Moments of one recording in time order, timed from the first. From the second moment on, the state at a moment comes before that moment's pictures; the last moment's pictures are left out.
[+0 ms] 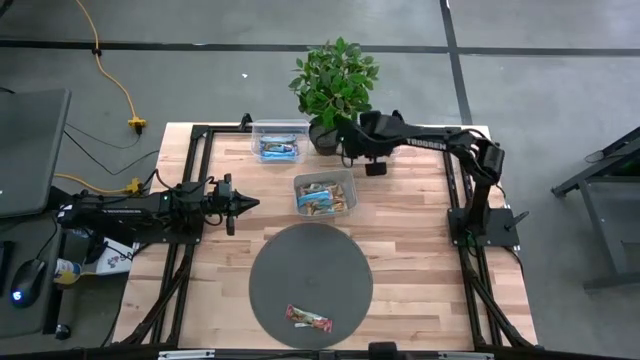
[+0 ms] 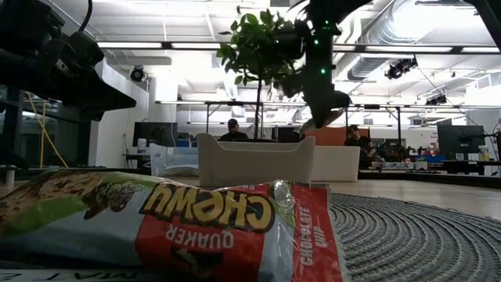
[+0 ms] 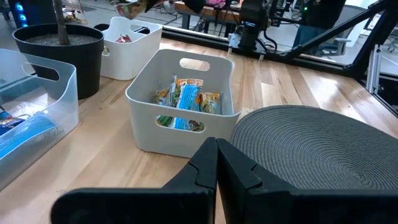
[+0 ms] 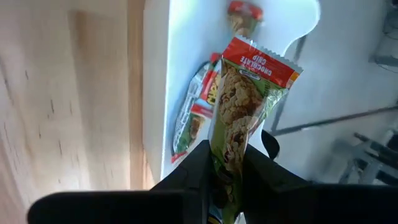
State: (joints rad) left arm 0.09 0.24 0.01 0.02 -0.08 -0.16; right arm -0.41 1.86 1.56 -1.09 0.53 -0.53
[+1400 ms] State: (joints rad) left arm 0.08 0.24 0.01 0.02 -0.08 -0.16; right arm -0.50 1.91 1.56 -1.04 0.28 -0.61
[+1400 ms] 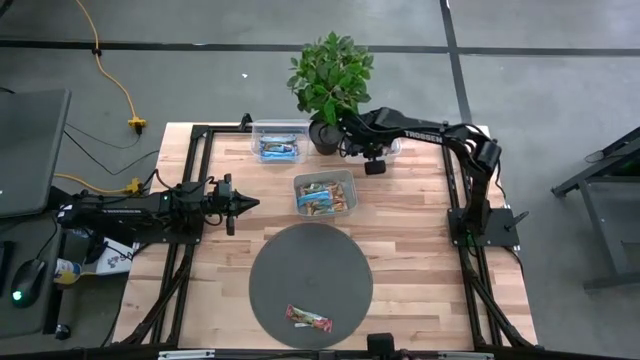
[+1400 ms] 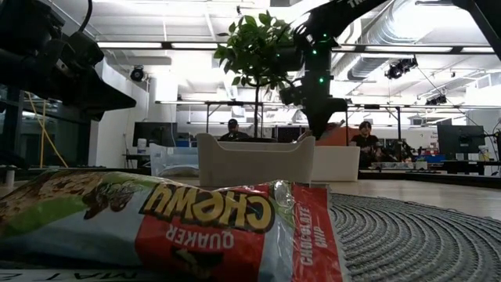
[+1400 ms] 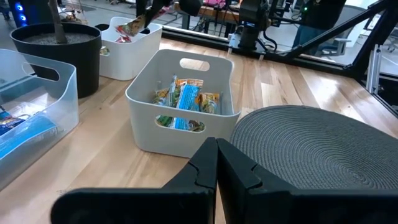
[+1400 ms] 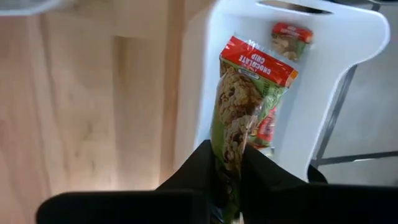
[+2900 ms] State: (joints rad) left arm 0.09 0.24 0.01 0.02 -0.08 -0.16; right arm -0.56 1.91 1.56 -1.24 0.43 -0.38
